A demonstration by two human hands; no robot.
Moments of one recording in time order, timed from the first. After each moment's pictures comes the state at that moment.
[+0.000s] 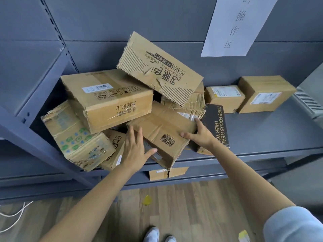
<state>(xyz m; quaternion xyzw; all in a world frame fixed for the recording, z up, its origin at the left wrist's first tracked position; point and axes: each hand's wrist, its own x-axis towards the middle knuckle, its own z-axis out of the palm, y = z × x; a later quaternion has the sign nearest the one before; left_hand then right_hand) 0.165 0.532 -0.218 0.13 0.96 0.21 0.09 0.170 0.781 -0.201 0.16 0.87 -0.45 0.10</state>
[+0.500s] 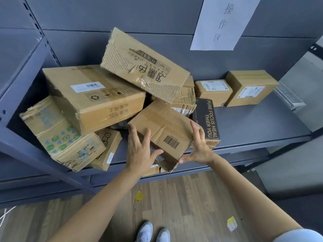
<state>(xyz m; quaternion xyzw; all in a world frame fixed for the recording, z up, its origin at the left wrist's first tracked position) 0.186 0.560 -0.237 0.19 0.95 0.26 0.01 0.227 0.787 -0.238 0.05 0.91 -0.41 0.06</state>
